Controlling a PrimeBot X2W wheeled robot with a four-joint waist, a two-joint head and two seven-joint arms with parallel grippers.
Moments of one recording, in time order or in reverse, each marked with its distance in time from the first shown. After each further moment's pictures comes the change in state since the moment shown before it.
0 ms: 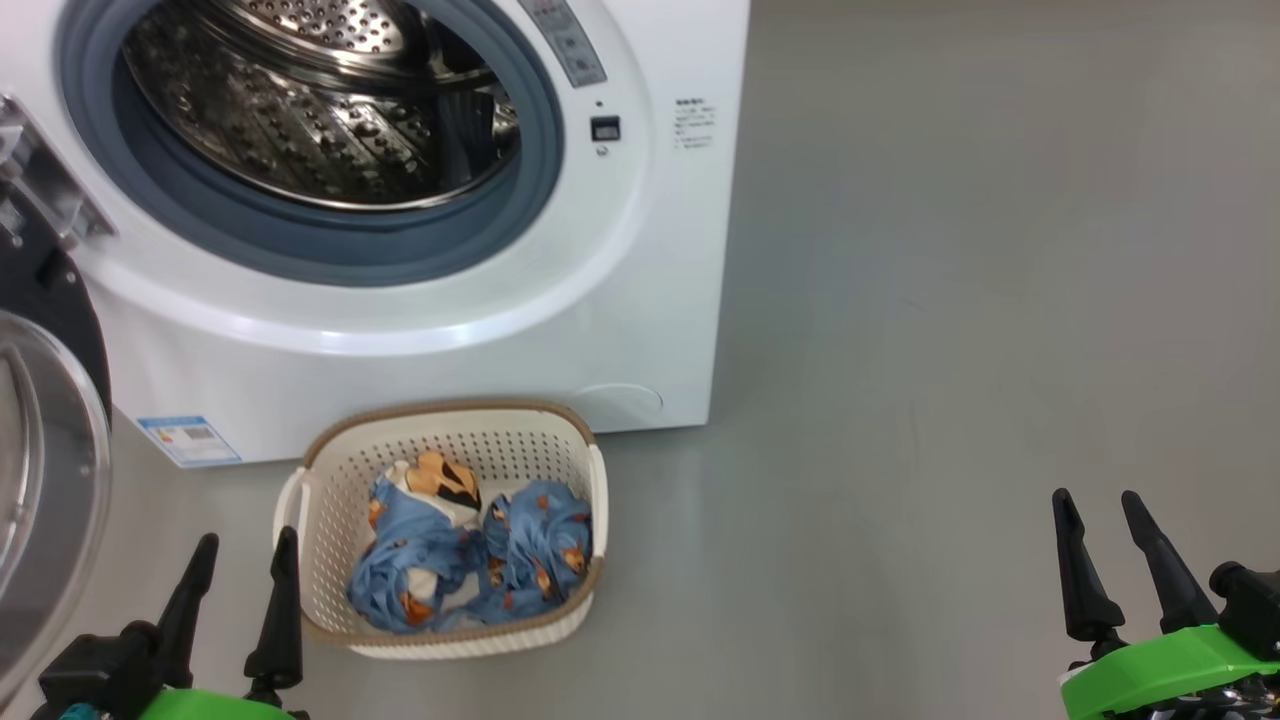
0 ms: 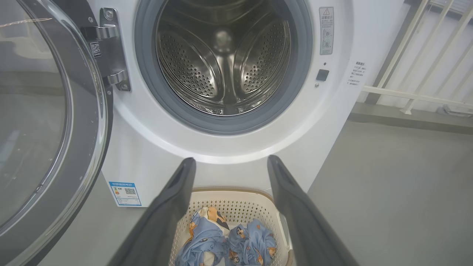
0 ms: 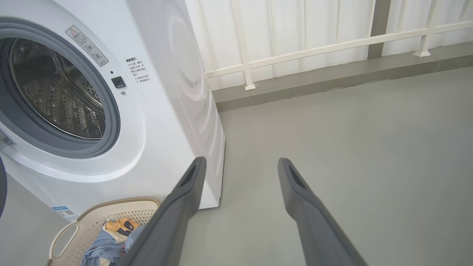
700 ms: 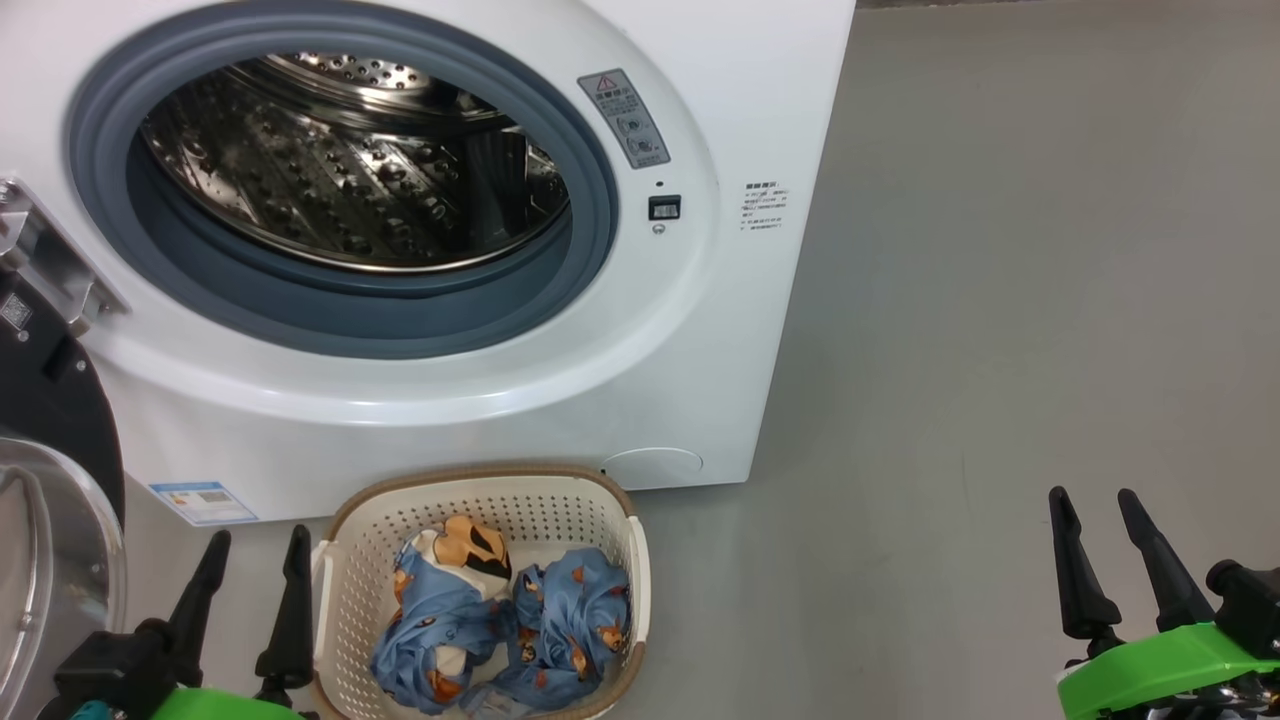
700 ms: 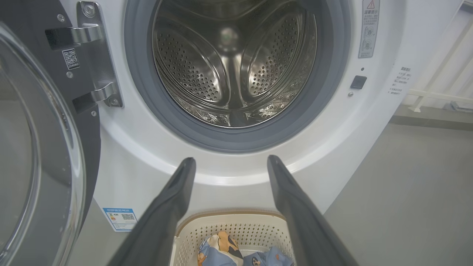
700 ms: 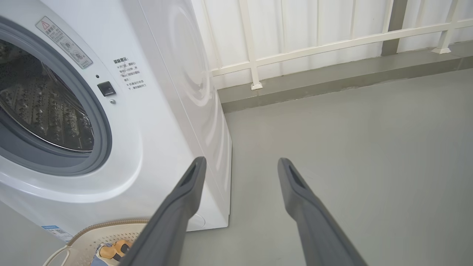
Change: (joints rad) left arm -0.001 0.005 -0.022 -0.009 0.010 0.000 0.000; right arm -0.003 0.005 0.002 -0.001 0.000 0.000 0.000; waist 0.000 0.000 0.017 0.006
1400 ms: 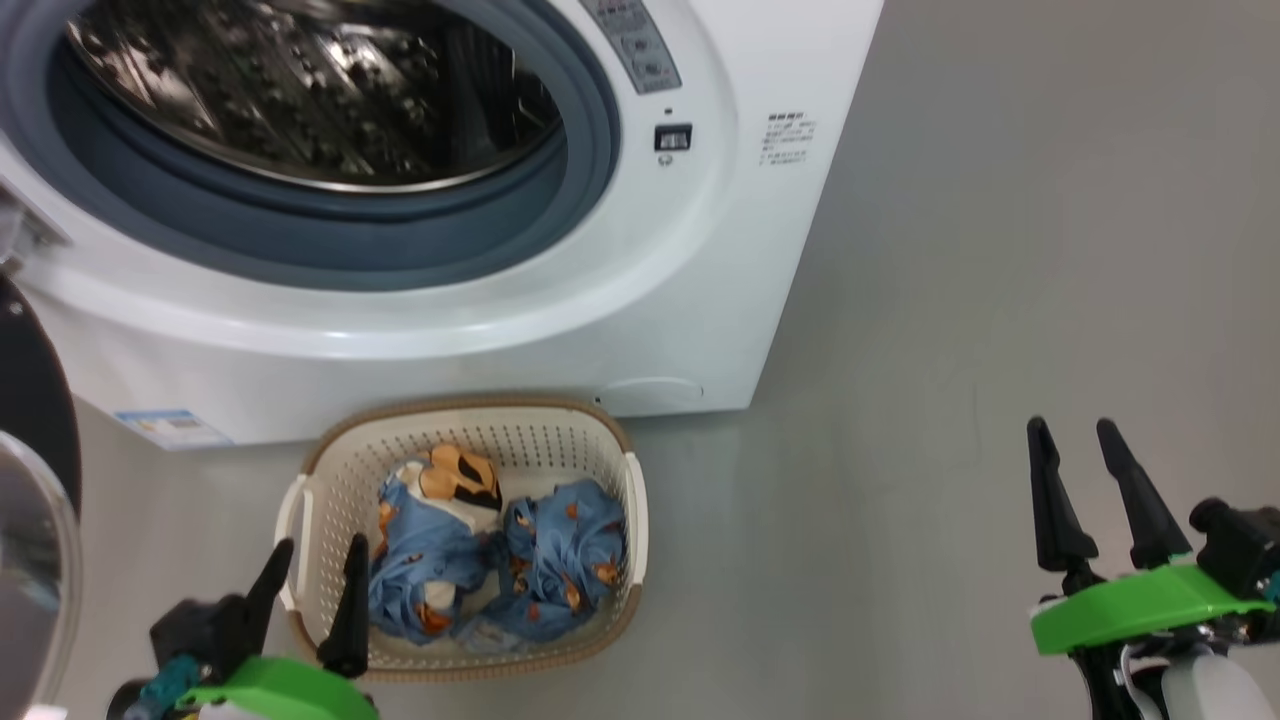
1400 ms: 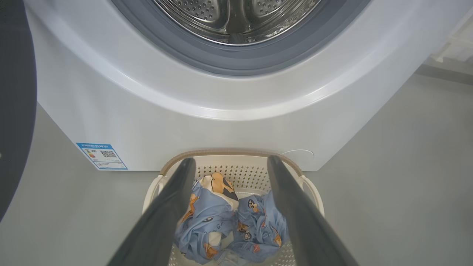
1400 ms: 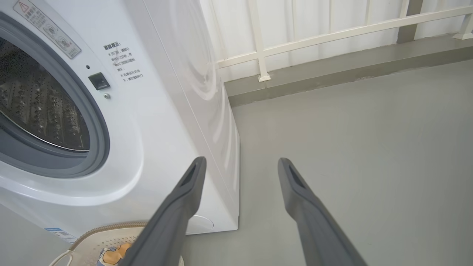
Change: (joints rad) left arm -0.097 -0.052 -0.069 0.213 0.019 0.000 0.000; right arm -0.083 0.035 0.010 -0.021 -0.003 0.000 0.000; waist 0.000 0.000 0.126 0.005
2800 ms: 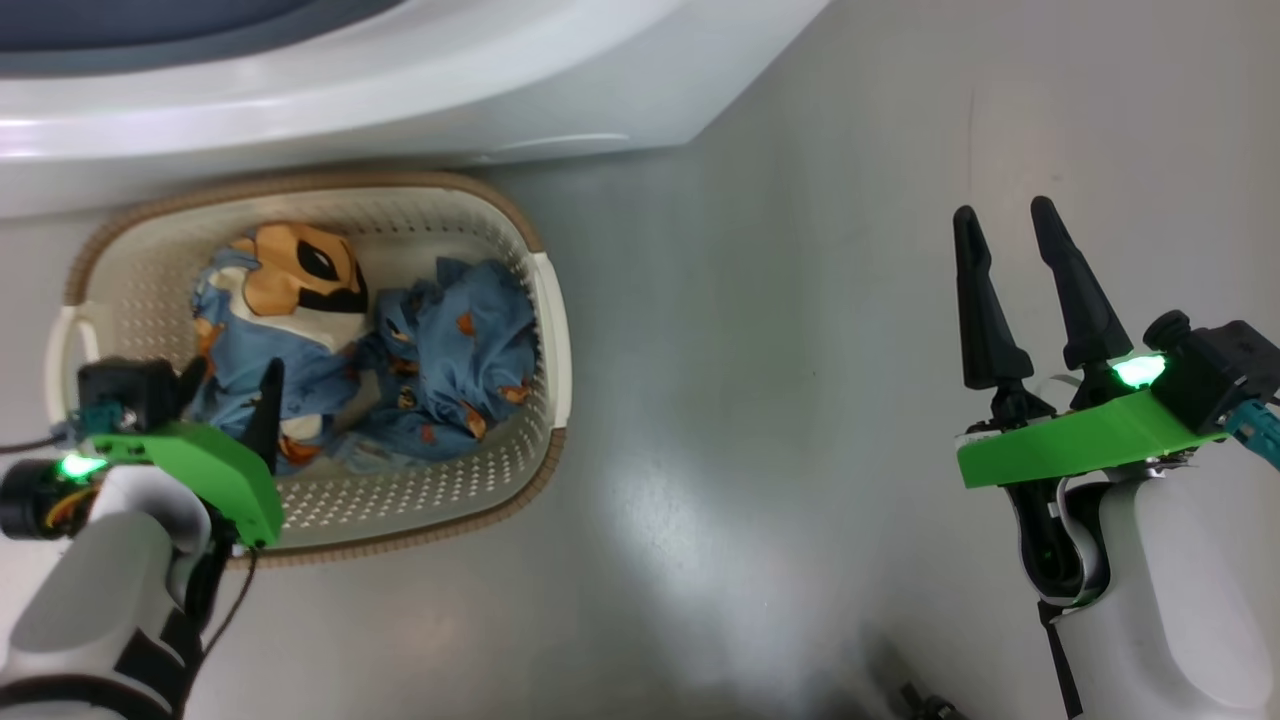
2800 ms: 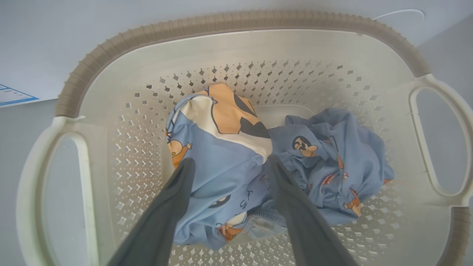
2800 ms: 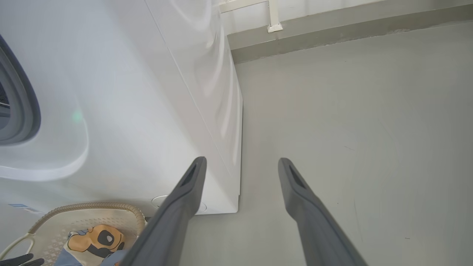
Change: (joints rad) left arm -0.637 0.117 -0.287 0.659 -0.119 0.000 0.000; right arm -0.287 0.052 0.101 -0.063 -0.025 0.000 0.000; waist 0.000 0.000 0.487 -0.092
